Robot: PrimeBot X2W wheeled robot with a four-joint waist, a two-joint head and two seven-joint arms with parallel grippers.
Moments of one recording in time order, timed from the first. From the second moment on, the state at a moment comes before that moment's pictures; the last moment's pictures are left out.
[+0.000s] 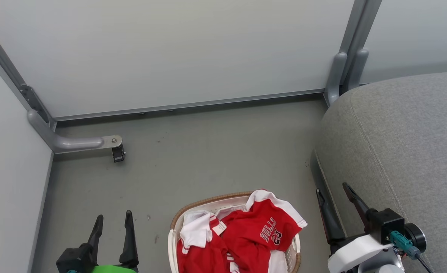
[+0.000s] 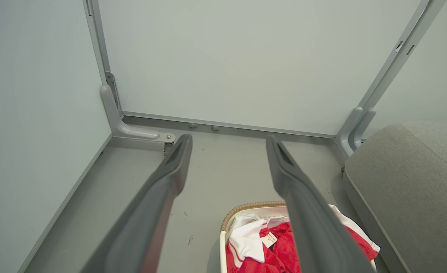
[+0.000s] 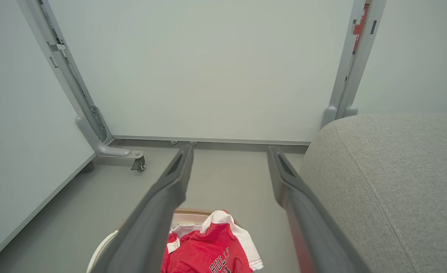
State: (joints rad) left arm 0.07 0.05 -0.07 0.26 -0.29 -0.08 -0.26; right arm -0.03 -0.05 0.13 0.21 0.15 0.13 -0.26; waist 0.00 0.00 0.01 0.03
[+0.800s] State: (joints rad) left arm -0.06 0.05 -0.21 0.33 -0.17 -0.11 -0.26; right arm -0.12 -0.05 0.09 0.16 0.13 0.13 -0.26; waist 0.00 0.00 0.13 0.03
